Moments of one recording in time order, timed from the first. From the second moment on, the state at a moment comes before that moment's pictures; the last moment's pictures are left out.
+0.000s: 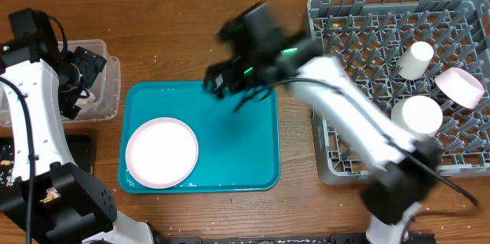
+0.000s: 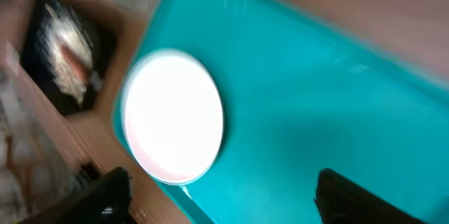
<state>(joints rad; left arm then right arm) 0.39 1.75 1.66 -1.22 0.01 -0.76 0.69 1.97 1.85 -0.97 -0.39 0.29</state>
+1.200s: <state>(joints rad) 0.39 1.75 1.66 -1.22 0.01 -0.76 0.94 2.29 1.85 -0.98 -0.33 0.24</state>
